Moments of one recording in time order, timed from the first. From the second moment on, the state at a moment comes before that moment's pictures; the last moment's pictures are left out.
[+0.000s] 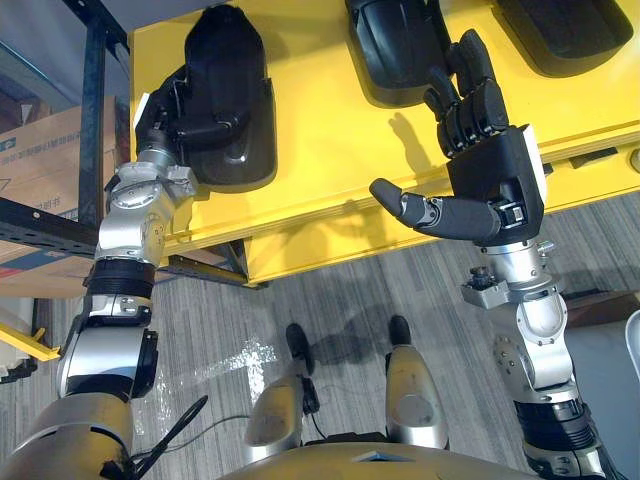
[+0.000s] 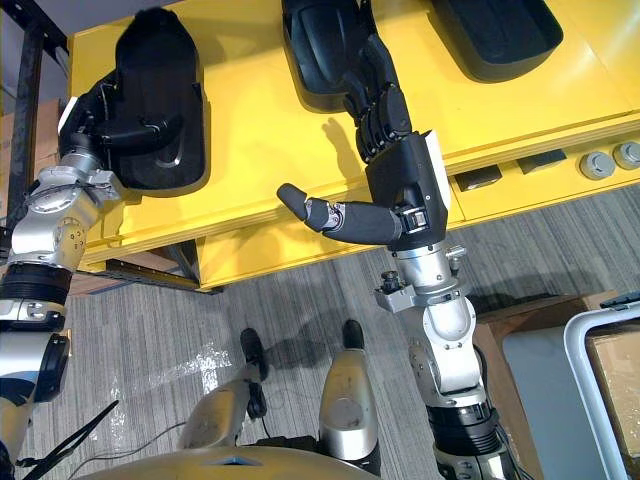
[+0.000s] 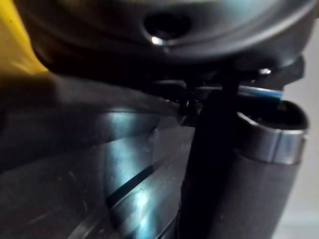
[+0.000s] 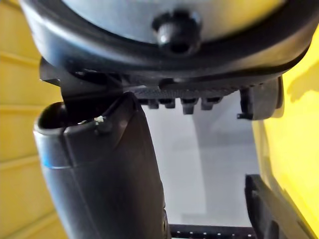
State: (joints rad) left arm -0.74 0.58 0.01 0.53 -0.46 0.11 0.02; right arm -0.08 -0.34 0.03 -0.36 0.37 -0.36 0.19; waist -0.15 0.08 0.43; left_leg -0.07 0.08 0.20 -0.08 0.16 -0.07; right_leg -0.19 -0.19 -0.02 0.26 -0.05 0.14
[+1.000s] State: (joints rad) left arm -0.51 0.34 0.03 0.19 -0.37 0.02 0.38; right arm 0.03 -0.26 0.11 -0.31 0.31 -0.45 0.14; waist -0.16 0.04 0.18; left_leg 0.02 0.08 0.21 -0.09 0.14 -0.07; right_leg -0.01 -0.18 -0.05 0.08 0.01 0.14
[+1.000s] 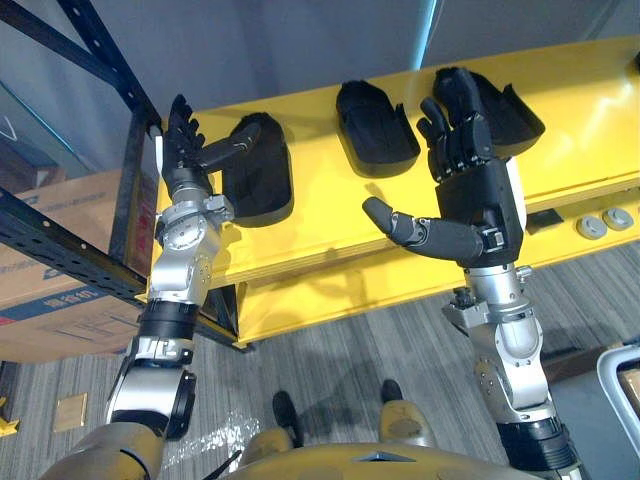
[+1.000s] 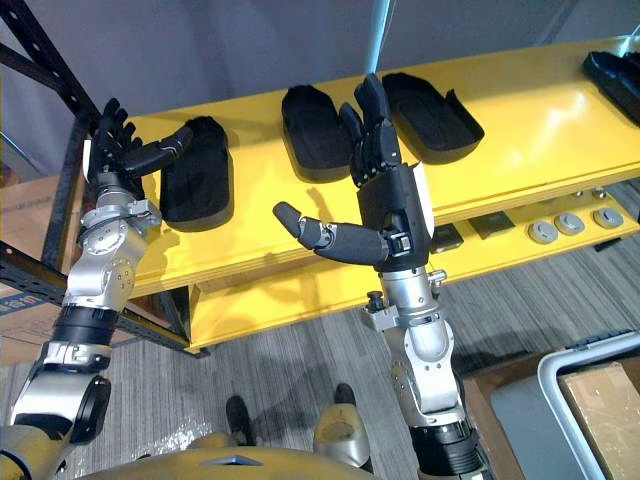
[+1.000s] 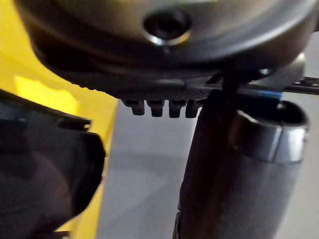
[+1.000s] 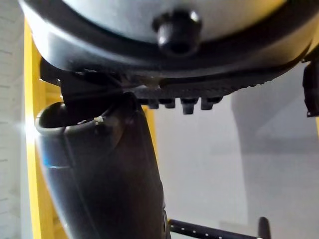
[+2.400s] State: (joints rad) left arm 0.13 0.17 -0.10 -0.34 -0.28 -0.27 -0.08; right arm -0.36 -0.20 0.07 0.31 0.17 -0.05 -0.15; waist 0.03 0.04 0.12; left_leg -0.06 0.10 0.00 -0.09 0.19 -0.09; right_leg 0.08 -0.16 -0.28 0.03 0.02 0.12
